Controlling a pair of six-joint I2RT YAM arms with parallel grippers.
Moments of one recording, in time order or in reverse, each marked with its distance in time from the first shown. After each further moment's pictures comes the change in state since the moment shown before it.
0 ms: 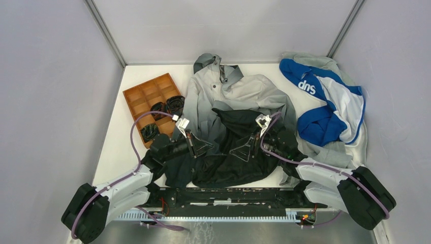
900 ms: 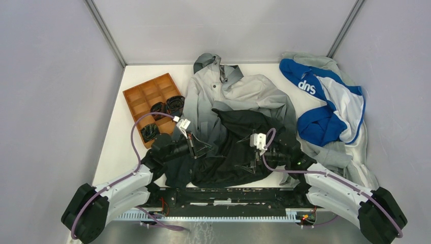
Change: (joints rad) left arm 0.000 0.000 0.004 -0.091 -0.014 0.000; right arm 0.062 -0.232 0.063 -0.436 -0.161 -0.891
